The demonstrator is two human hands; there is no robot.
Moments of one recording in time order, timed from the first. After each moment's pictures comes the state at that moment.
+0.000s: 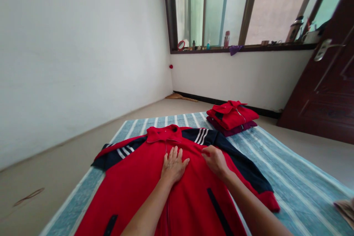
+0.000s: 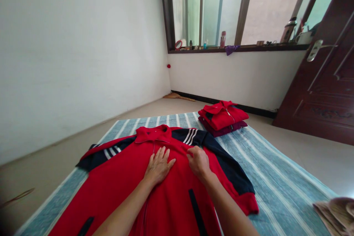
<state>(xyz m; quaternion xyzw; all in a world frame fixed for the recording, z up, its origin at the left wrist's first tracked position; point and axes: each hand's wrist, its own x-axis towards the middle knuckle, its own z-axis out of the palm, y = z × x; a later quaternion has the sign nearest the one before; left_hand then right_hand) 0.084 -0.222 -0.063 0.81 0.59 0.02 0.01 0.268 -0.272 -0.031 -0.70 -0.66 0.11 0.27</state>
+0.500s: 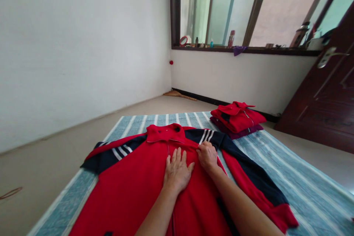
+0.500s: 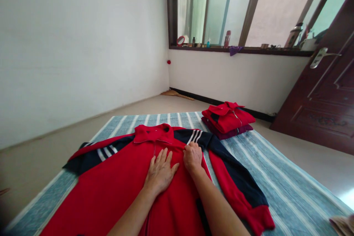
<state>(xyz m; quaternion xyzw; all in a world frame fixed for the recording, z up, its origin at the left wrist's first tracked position) 0.084 -0.222 -0.072 0.81 0.58 0.07 0.00 0.228 -0.211 -0.059 -0.74 -0.64 0.05 0.20</state>
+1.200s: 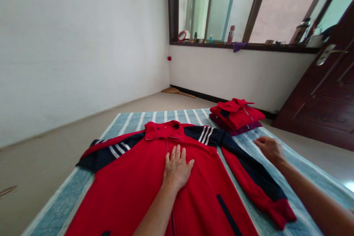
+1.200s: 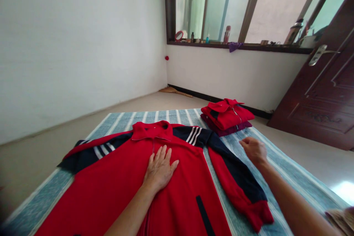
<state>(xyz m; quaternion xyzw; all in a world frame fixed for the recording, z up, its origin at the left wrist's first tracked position) 0.085 -0.224 -0.066 0.81 0.58 0.05 0.02 0.441 -0.279 -0.021 -0.87 -0.44 0.01 0.21</state>
